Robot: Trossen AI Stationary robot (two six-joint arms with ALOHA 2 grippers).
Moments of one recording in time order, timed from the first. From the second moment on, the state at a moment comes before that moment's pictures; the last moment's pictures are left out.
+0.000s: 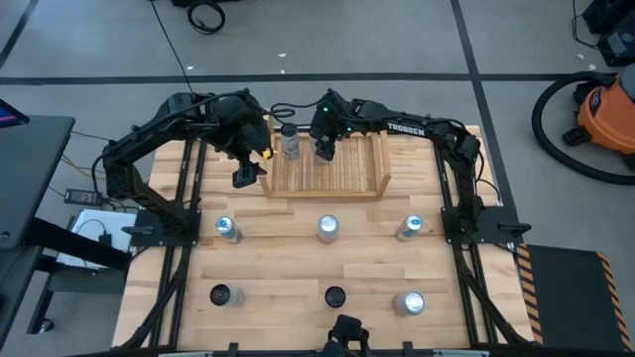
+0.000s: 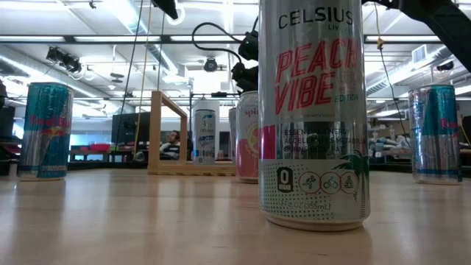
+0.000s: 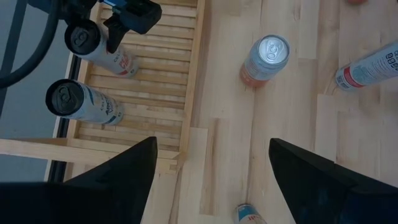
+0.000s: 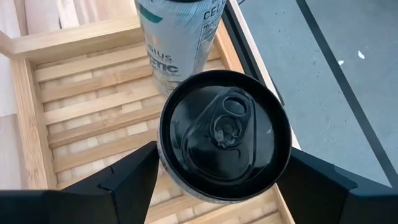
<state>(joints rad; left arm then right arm) 0.30 1.52 1.97 -1.48 0.06 0.17 -0.52 1.99 1.72 -0.63 -0.03 -0.21</state>
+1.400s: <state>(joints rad) 0.30 1.52 1.97 -1.48 0.06 0.17 -0.52 1.99 1.72 -0.59 -0.05 -0.26</state>
